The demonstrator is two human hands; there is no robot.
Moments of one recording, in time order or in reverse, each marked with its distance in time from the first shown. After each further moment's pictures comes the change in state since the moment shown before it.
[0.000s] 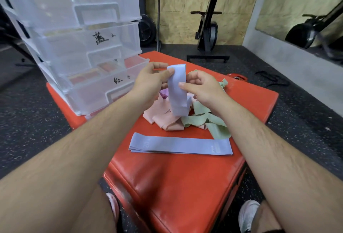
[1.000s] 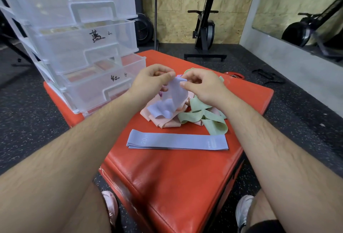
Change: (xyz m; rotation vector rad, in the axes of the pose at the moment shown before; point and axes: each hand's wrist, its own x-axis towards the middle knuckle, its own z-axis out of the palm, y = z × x) left_hand -0.027 0.008 -0.001 0.284 -0.103 0.126; right_hand -0.006 0.001 -0.016 -0.212 -0.031 -0.173
